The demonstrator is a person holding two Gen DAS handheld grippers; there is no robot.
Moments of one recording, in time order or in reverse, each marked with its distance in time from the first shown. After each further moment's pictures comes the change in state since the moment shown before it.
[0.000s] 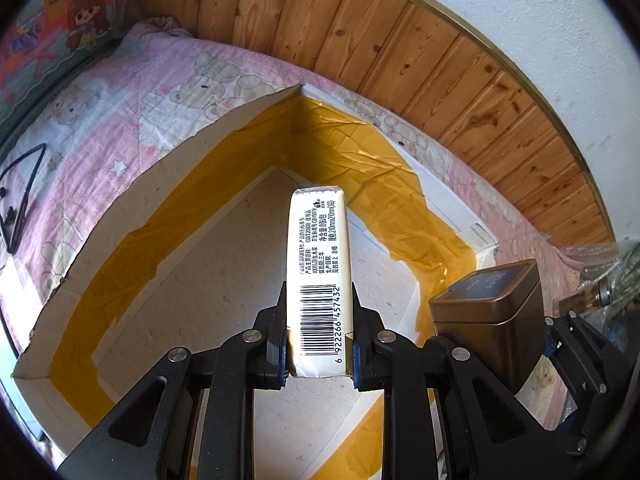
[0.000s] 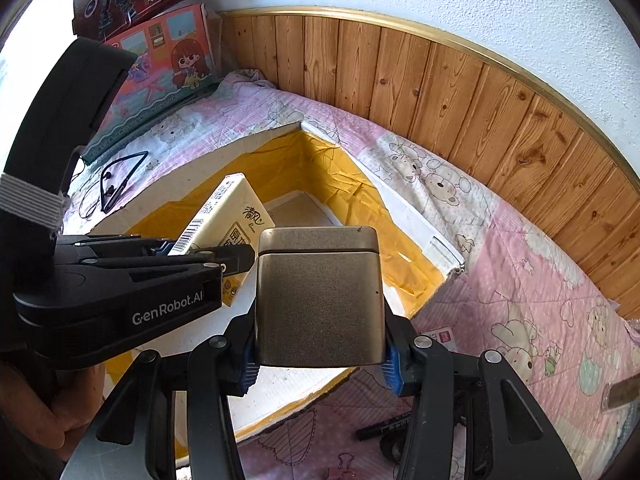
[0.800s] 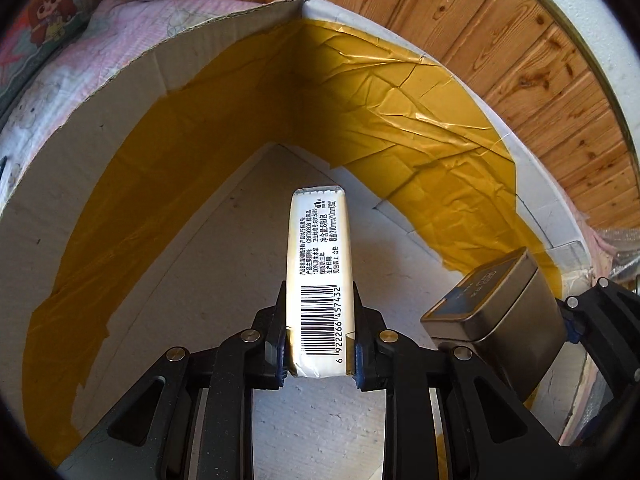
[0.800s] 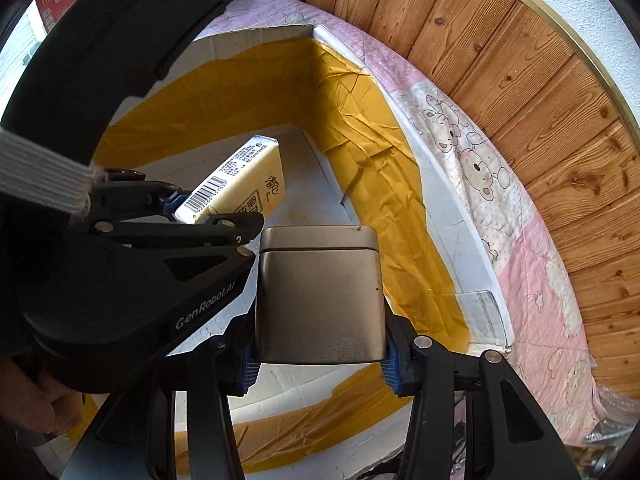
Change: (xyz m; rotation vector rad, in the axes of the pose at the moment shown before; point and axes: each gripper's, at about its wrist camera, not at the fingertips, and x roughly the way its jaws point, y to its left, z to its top) left arm 0.089 0.007 0.021 0.053 0.131 0.077; right arm 0.091 -0.010 0.026 -0.224 0.279 -0.032
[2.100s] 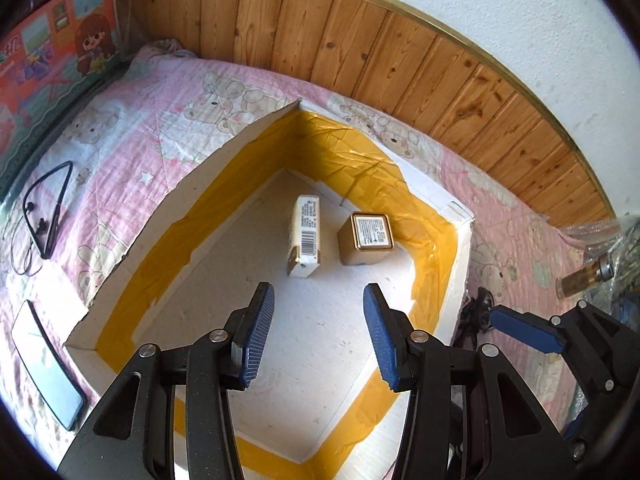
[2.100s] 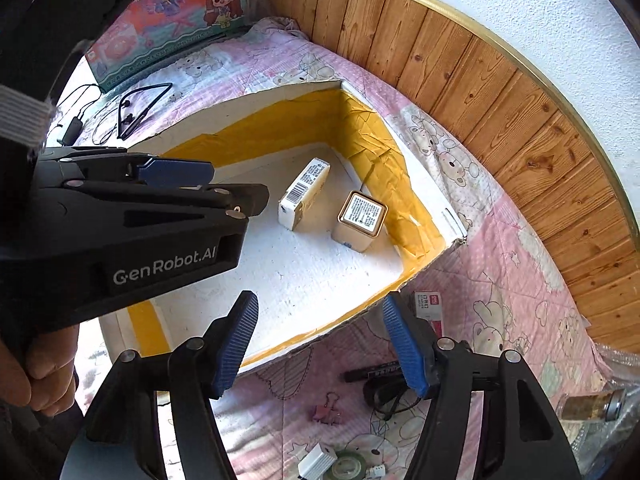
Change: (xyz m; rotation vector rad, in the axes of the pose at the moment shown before) left arm -0.136 -0.005 -0.059 0.019 -0.152 -0.028; right arm -0.114 0.046 -0.062 0.057 -0.097 0.011
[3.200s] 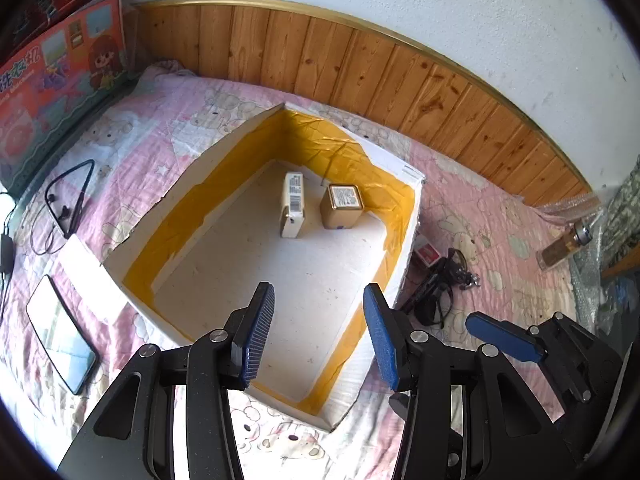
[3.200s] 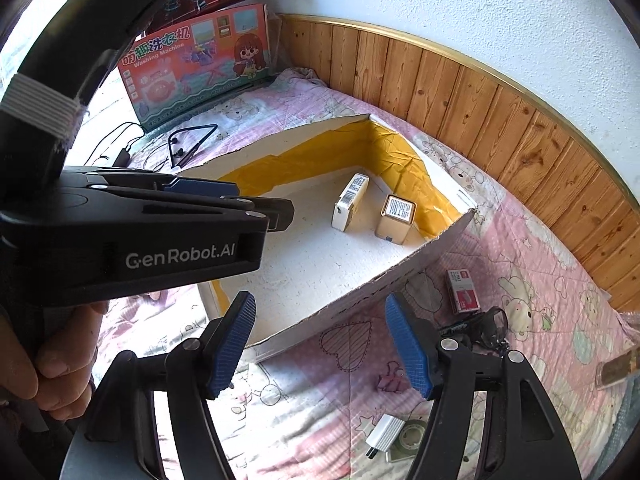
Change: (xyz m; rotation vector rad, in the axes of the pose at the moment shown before) left arm -0.068 -0.008 -0.064 0.068 -0.069 -0.032; right arm -0.061 0.041 -0.073 0.080 -0.209 0.081
